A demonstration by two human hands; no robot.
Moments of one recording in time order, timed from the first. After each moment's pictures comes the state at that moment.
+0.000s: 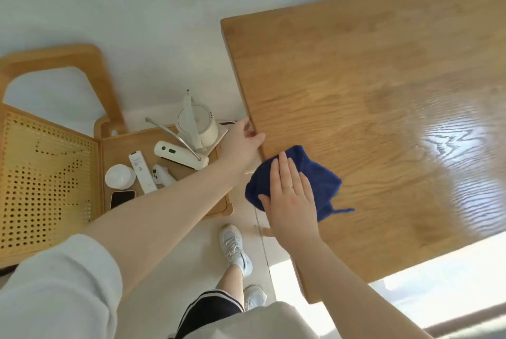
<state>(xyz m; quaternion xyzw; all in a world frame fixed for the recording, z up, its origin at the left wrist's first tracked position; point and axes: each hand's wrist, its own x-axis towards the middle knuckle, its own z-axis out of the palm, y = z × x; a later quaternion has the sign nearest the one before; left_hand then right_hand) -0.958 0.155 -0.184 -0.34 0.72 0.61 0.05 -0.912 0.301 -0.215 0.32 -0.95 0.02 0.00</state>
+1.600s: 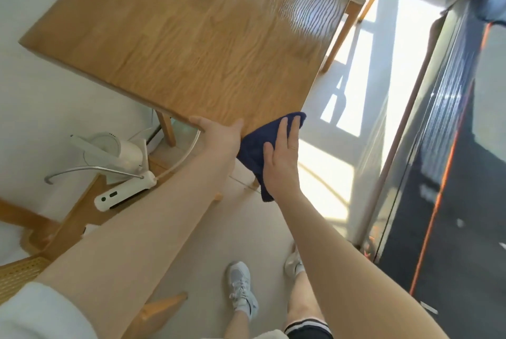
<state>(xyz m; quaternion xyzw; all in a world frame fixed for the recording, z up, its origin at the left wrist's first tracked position) -0.858 0.263 -0.180 -0.27 0.74 0.56 0.25 -0.775 0.345 -0.236 -0.21 -0.88 0.43 0.07</state>
